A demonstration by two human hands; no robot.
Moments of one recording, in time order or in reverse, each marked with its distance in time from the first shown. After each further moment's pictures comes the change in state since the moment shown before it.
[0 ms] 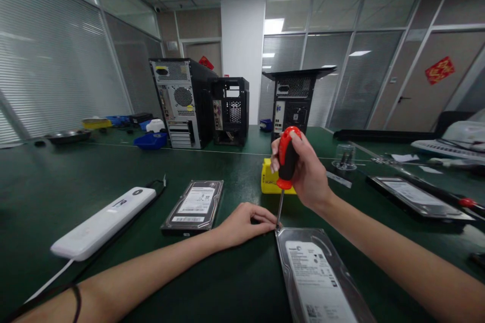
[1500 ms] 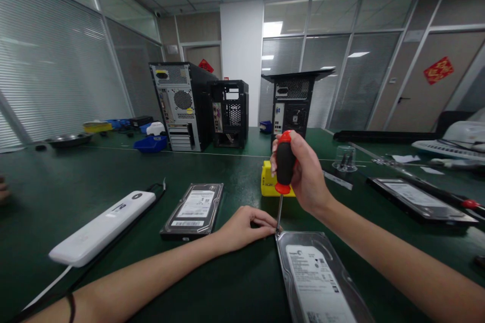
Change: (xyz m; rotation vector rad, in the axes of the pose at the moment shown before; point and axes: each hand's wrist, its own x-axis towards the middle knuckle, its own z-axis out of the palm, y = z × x) left_hand 0.001 -0.001 0.000 -0.035 -0.009 -0.007; right_hand -0.001 0.000 0.003 -0.036 0.040 -0.017
